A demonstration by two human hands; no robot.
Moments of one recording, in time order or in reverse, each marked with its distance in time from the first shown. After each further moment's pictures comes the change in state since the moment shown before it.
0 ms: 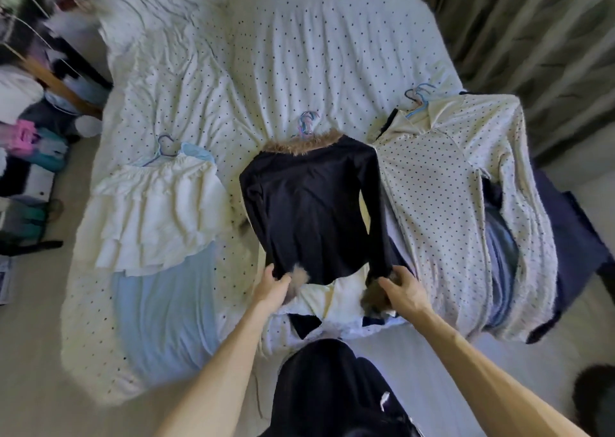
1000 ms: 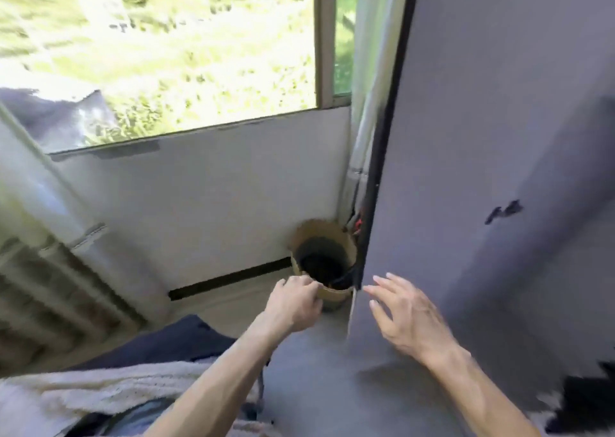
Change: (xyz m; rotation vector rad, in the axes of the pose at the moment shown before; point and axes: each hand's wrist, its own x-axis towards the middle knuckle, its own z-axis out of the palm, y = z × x) left_hand -0.436 0.186 0.457 1.637 -0.680 2.132; right_hand -0.405 0.316 -0.185 0.053 1.239 0.499
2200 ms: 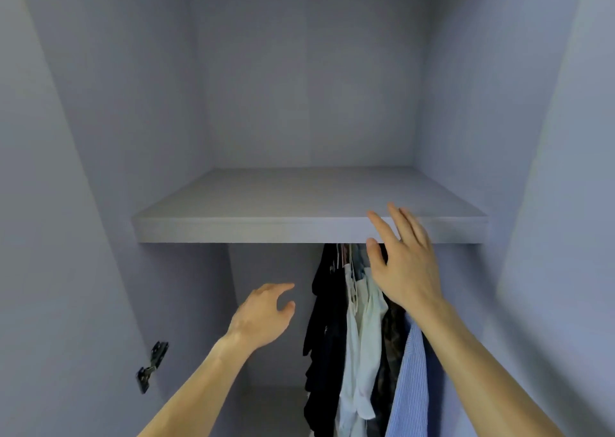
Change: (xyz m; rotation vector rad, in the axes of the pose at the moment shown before) left_hand 0.118 0.509 -0.127 -0.337 -0.060 1.101; right_hand -0.255 0.219 -0.328 -0.718 1.022 1.026
